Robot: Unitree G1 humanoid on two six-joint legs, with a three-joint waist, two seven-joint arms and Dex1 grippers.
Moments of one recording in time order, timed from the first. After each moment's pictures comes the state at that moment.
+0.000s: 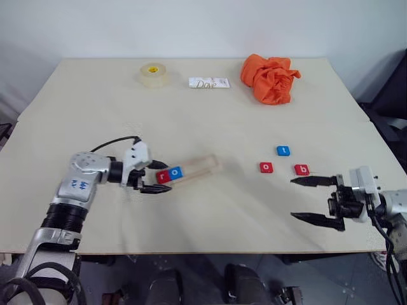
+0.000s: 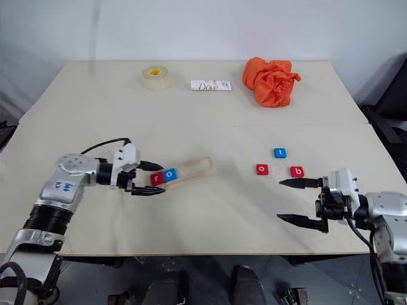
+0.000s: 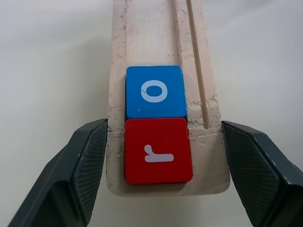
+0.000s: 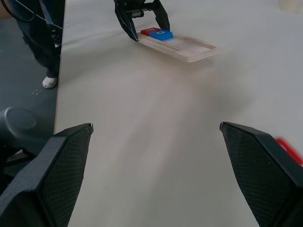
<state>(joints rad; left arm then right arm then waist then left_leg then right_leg) -0.62 0.66 -0.15 0.36 -0.17 0.15 -1.28 -0.10 -0.83 -0.26 0.07 0.58 0.08 1.51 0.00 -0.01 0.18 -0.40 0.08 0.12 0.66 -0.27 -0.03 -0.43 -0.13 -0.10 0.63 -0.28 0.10</state>
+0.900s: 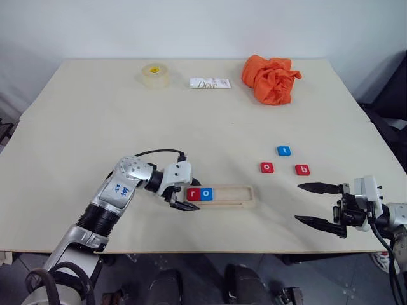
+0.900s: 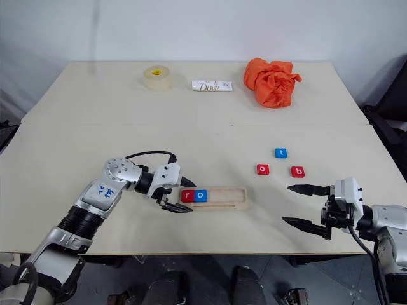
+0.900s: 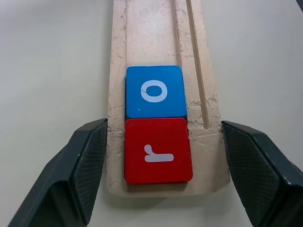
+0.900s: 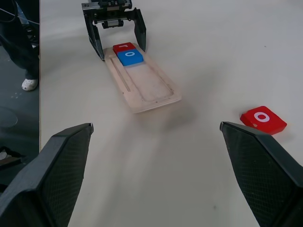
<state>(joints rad) -0.64 0.54 -0.34 0.18 -0.04 0.25 -1.23 -0.06 -0.80 -0.28 0.12 0.57 0.02 1.46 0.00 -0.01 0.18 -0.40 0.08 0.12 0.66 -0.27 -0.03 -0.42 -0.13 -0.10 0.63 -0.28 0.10</state>
